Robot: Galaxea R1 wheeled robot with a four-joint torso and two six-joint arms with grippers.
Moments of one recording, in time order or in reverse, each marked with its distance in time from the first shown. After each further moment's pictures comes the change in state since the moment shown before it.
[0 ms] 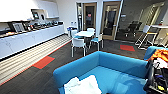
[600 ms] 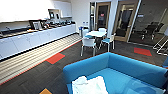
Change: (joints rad) left arm 0.000 0.001 0.000 0.000 0.004 0.000; right arm 0.000 -0.004 -0.003 0.000 0.003 0.000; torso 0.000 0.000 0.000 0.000
